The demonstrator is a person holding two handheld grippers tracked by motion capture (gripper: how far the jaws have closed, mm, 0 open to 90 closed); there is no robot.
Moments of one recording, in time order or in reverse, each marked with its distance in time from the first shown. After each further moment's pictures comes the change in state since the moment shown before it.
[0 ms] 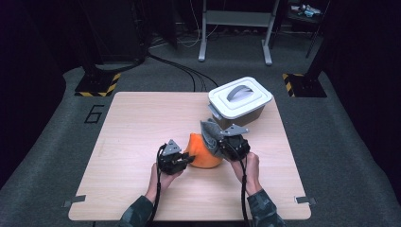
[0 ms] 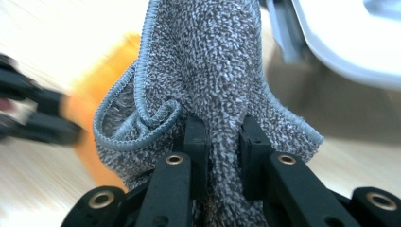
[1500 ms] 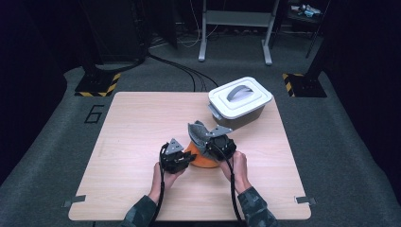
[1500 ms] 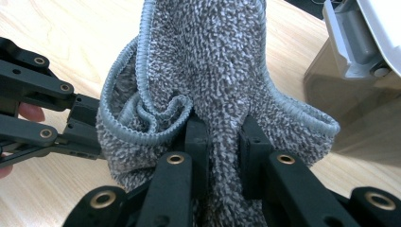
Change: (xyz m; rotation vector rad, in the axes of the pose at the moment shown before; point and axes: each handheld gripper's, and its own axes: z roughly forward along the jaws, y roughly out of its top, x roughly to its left) left arm -0.001 0.004 0.006 -0.009 0.032 -0.026; right arm 0.025 0.007 0.026 0.048 0.047 -0.054
